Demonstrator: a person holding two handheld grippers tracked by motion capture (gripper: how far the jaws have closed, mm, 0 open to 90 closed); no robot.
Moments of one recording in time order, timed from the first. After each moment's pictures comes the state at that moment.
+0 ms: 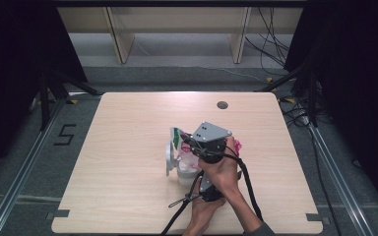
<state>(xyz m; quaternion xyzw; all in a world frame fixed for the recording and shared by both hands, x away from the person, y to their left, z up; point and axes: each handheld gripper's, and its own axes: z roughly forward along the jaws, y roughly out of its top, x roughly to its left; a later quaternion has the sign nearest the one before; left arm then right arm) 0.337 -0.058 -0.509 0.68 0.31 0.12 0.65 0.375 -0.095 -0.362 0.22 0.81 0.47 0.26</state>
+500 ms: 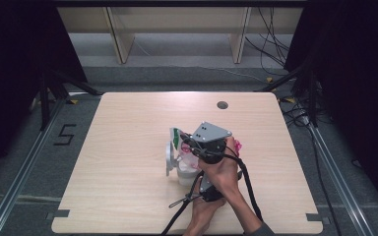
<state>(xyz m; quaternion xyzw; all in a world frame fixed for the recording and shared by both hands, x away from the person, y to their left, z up) 0.336 -0.059 -0.507 0.67 0.32 0.13 0.66 0.372 -0.094 -0.359 0.22 0.81 0.47 0.26</state>
